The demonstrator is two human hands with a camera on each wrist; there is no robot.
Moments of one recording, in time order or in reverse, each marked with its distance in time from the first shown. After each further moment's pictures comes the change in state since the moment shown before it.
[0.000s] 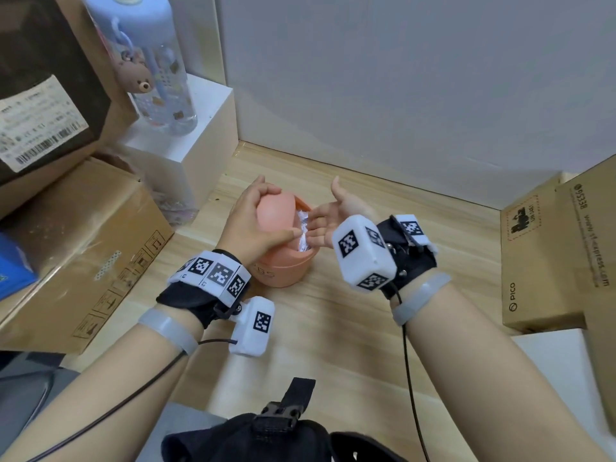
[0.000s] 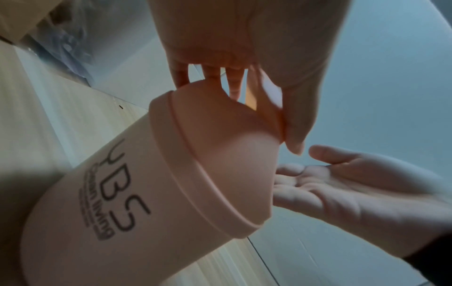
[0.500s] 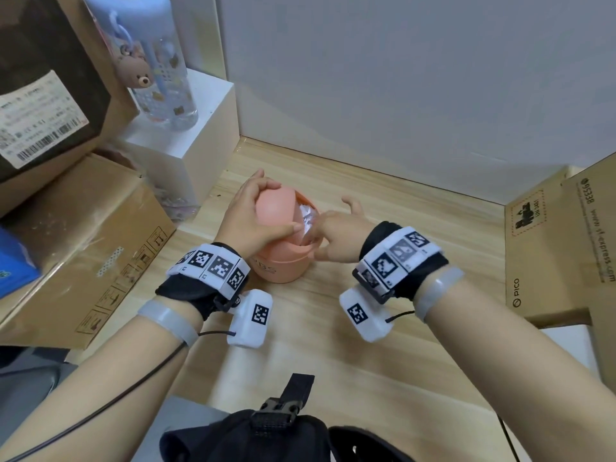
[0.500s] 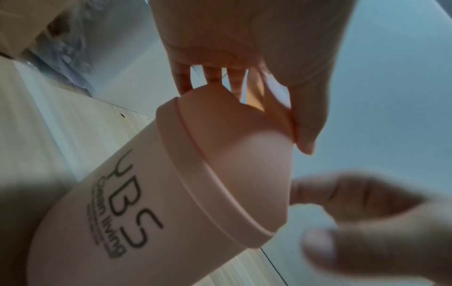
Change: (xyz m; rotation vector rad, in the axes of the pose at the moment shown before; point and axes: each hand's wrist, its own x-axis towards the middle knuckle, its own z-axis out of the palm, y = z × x) left_hand 0.004 -0.003 -0.005 0.038 -0.012 -0.012; right_hand -0.021 0.015 0.006 -1.772 0.105 -0.383
